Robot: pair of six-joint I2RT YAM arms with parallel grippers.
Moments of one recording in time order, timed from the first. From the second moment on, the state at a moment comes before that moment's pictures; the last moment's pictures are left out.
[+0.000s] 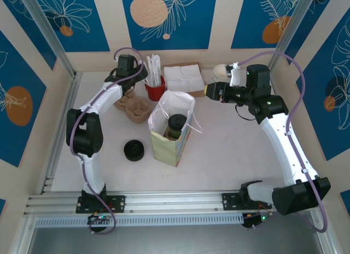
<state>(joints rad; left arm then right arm) -0.26 1.99 1.70 -0.29 -0.10 -0.61 0.19 1.23 1.36 -0.67 -0.60 0.37</state>
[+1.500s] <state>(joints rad) -0.46 1.52 2.01 -0.70 -0.16 -0.22 0.15 1.17 1.33 -0.65 -0.63 0.37</state>
